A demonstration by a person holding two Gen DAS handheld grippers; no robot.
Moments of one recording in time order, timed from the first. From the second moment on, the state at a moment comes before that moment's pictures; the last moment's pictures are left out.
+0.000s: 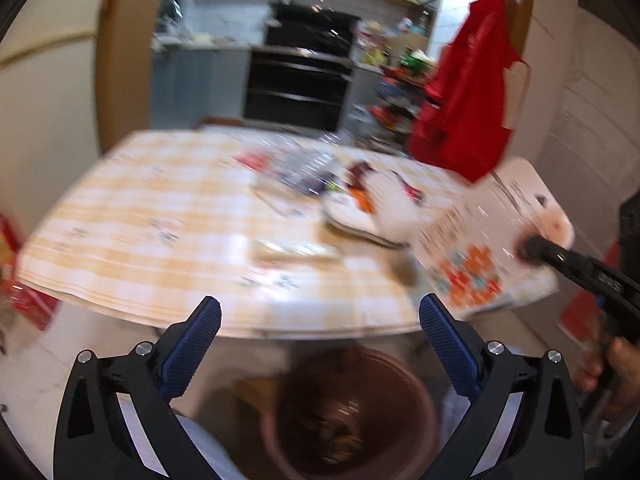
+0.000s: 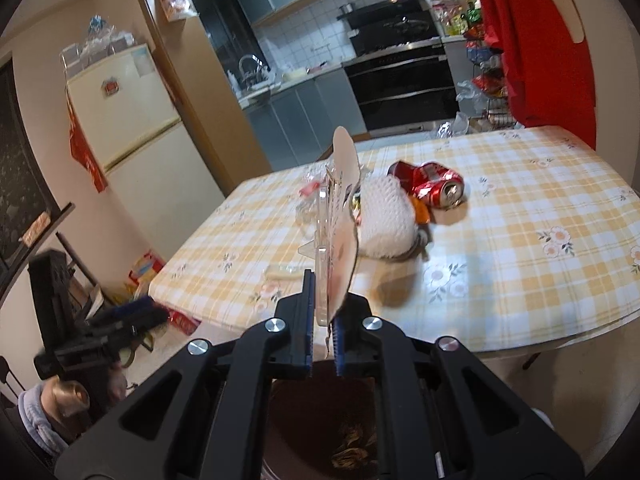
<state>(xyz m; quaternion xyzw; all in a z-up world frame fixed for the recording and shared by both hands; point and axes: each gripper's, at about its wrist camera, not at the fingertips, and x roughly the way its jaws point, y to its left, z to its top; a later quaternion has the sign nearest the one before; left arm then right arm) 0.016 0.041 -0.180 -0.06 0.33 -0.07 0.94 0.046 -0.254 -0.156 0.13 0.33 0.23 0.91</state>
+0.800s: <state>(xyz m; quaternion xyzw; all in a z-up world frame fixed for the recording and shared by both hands) 0.002 0.077 -0.180 -0.07 0.31 -0.01 0.95 0.030 -0.195 -0.193 0.05 0.42 0.27 0.86</state>
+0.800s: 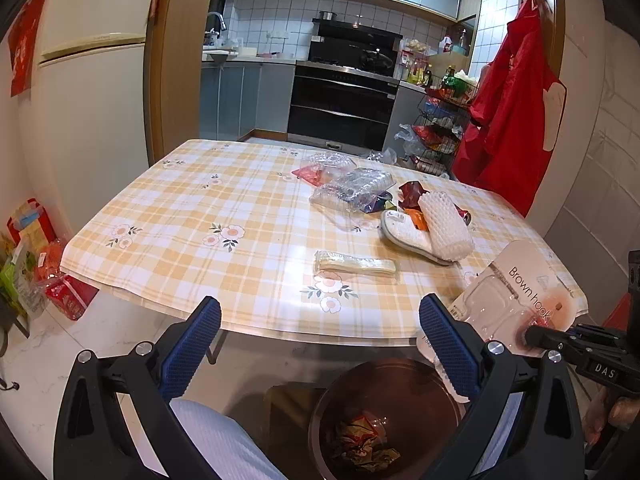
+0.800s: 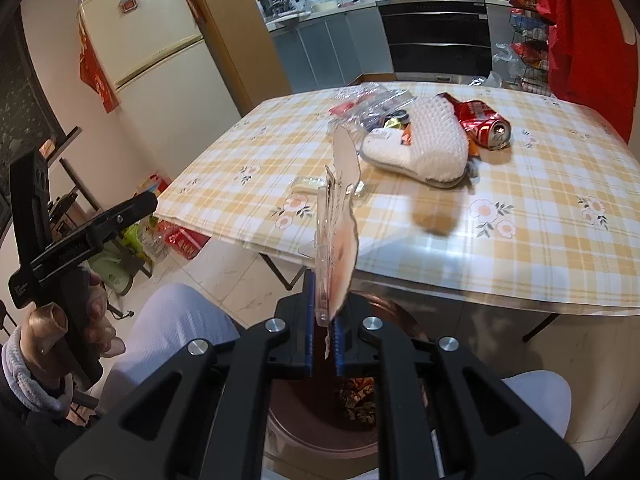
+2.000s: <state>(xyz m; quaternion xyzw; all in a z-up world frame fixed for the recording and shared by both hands) 0.006 0.074 -0.189 -0.06 0.33 -0.02 0.94 0.046 -0.214 -0.208 0.04 0.44 0.15 0.89</state>
